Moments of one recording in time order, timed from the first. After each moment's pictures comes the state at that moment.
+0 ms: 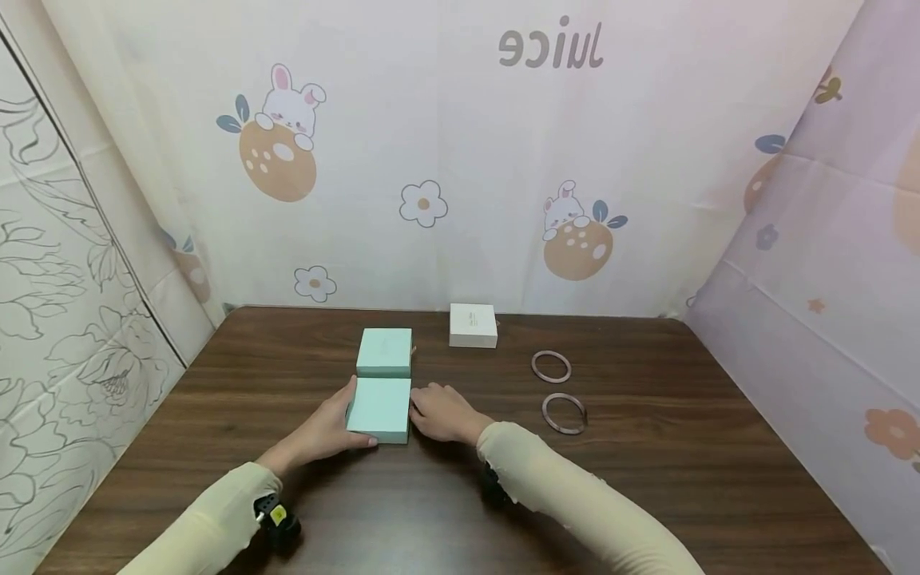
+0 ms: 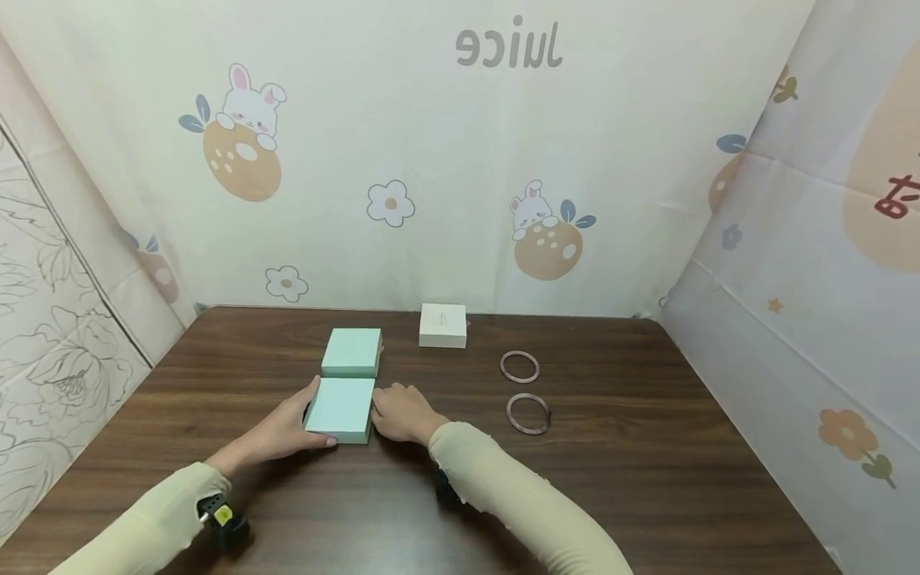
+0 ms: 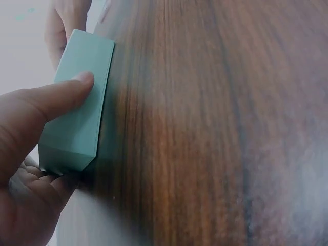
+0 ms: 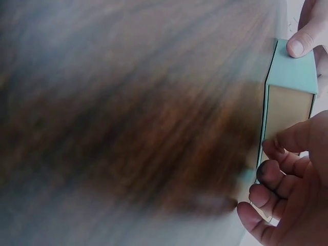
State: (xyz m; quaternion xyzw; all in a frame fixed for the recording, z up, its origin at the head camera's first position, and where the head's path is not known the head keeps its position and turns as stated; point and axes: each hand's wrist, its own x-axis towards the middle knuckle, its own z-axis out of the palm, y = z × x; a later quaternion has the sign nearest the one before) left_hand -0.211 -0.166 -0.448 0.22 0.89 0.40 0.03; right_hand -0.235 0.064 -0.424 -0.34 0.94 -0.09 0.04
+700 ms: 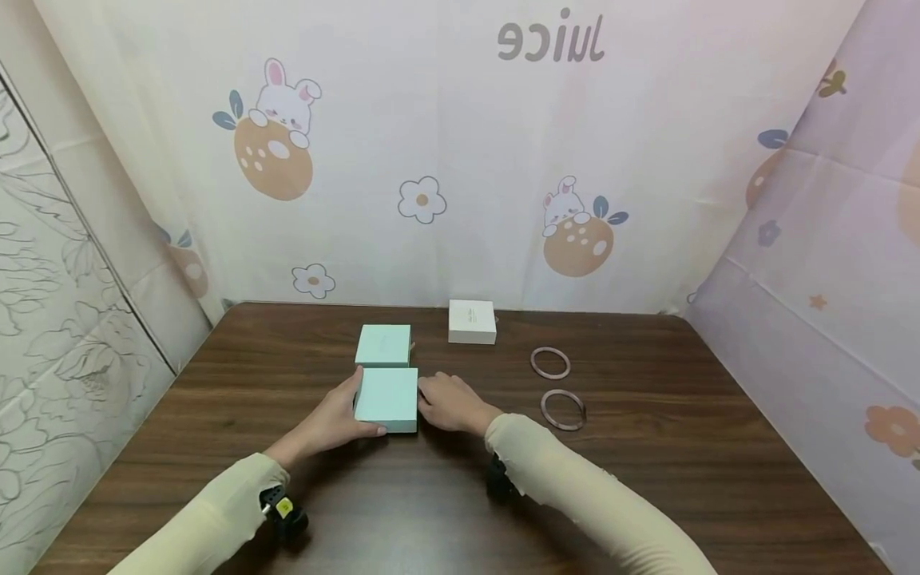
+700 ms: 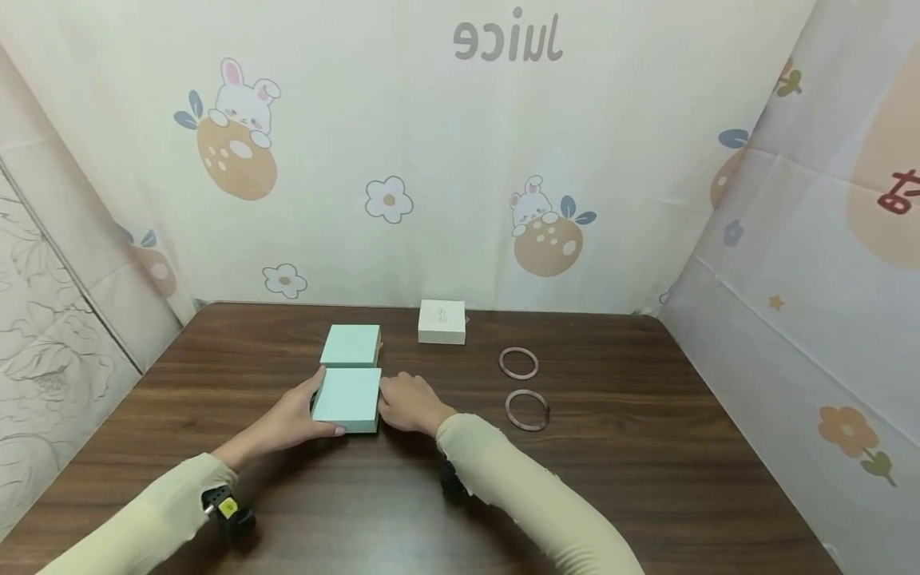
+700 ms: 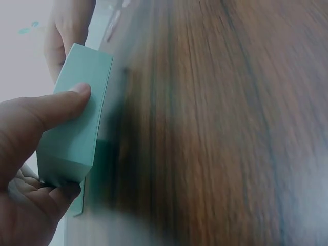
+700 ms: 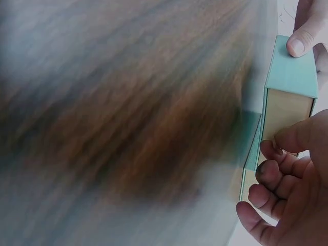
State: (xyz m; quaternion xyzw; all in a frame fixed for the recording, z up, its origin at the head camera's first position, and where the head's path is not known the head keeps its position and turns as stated) left_hand -0.212 -0.151 -0.433 0.21 0.89 0.41 0.02; right_hand -0.240 0.075 -0.412 -0.31 0.94 -0.12 0.04
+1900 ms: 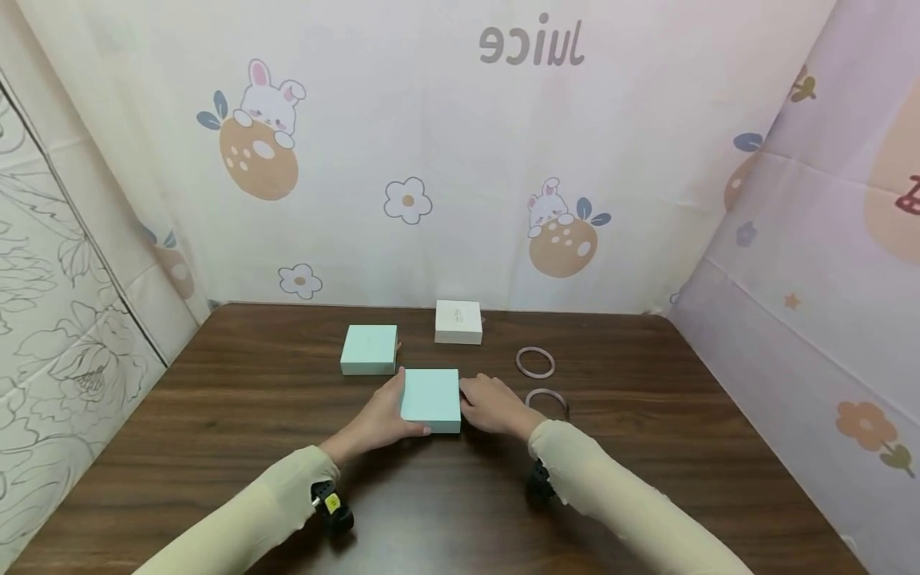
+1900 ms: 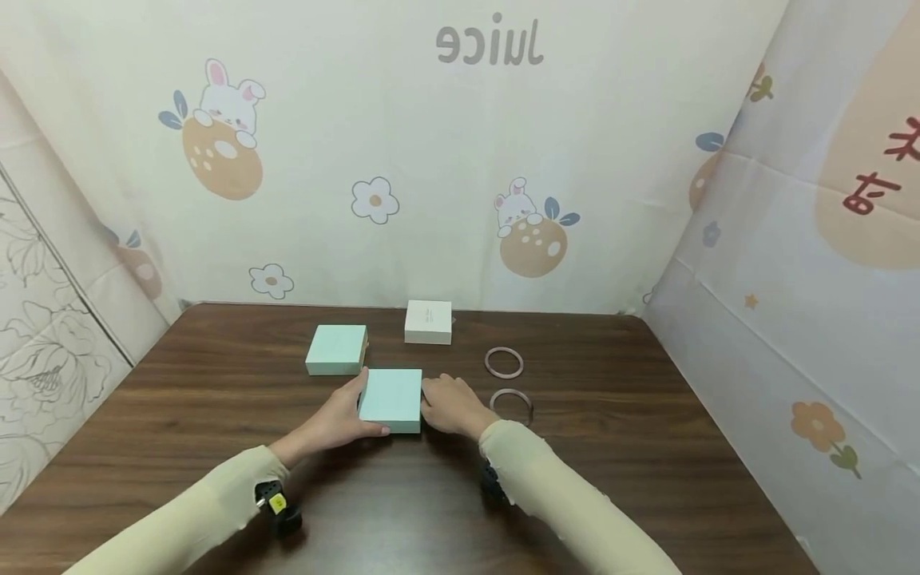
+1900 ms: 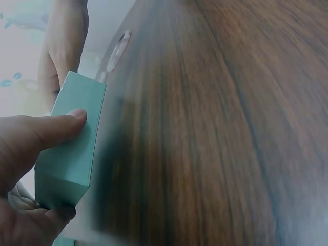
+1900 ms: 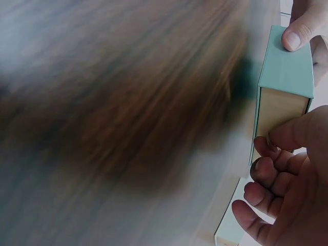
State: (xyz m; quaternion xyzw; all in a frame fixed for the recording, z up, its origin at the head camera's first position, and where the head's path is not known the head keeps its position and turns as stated) left_hand -0.213 -0.061 -0.436 0.21 0.87 0.44 0.02; right_hand -0.226 0.156 -0.409 -0.26 0.96 -0.12 0.05
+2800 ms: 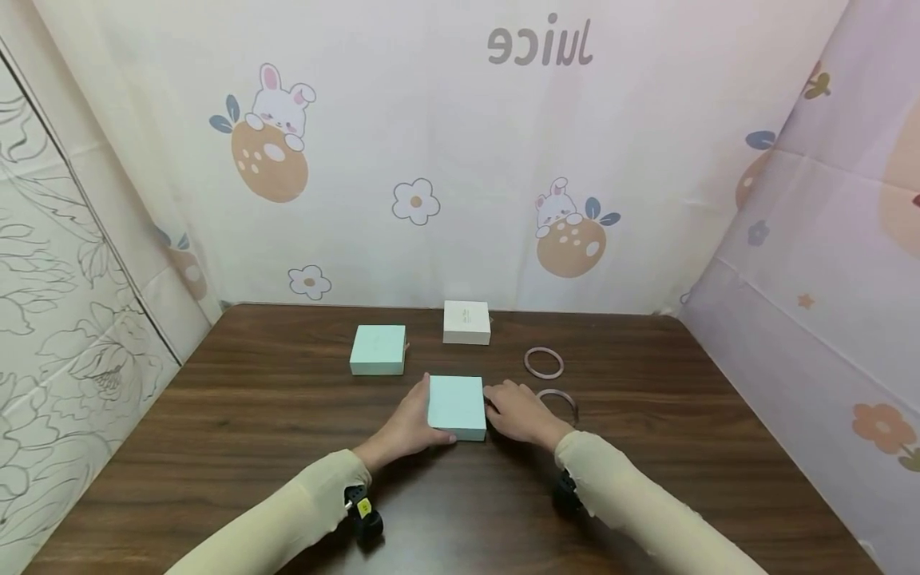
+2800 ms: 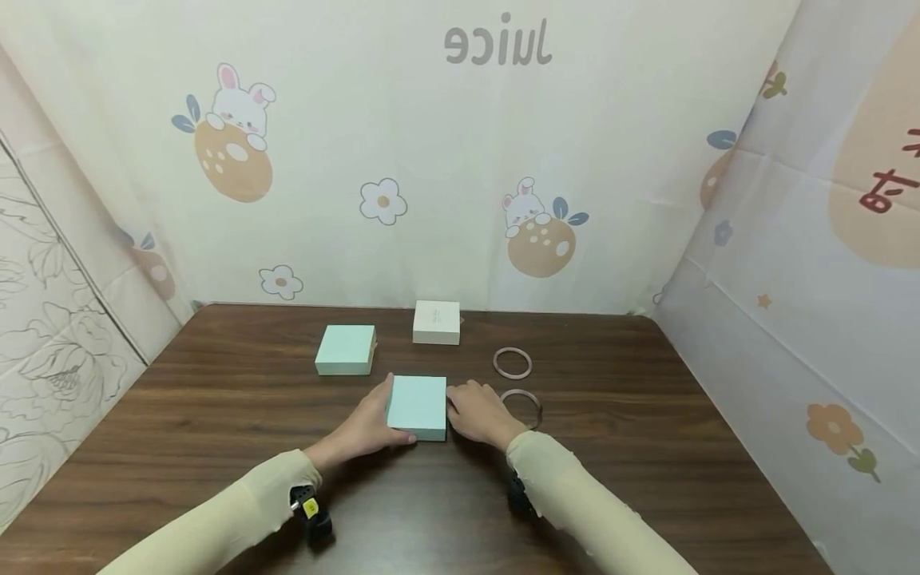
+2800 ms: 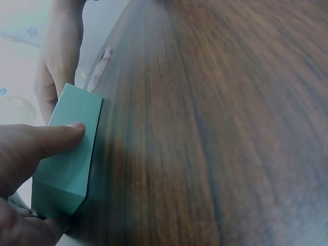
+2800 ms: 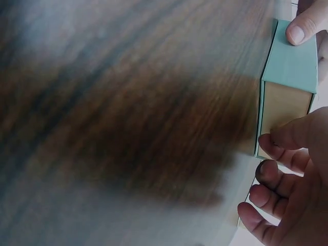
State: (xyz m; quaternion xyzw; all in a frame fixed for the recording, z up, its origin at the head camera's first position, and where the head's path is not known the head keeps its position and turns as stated) left_hand -0.207 -0.035 -0.447 0.22 0.88 0.43 0.03; right_hand -0.221 0.185 -0.425 -0.28 0.96 -0.11 0.00
